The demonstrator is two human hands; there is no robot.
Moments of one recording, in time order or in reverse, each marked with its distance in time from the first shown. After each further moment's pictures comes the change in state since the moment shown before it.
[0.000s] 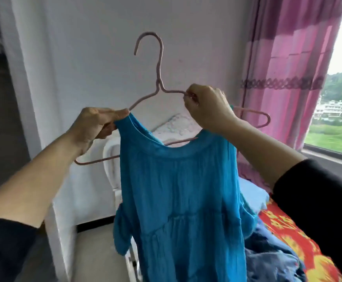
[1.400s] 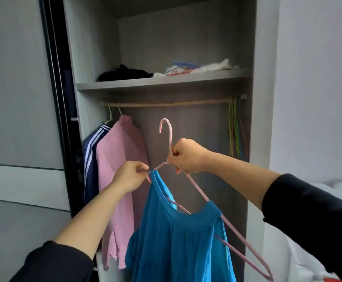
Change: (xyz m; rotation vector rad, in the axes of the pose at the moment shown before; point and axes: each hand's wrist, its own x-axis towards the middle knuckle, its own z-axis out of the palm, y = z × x) left_hand 0.105 -0.282 -0.656 0.782 0.586 -0.397; right_hand 0.271 -0.551 0.562 0.623 -0.748 -0.333
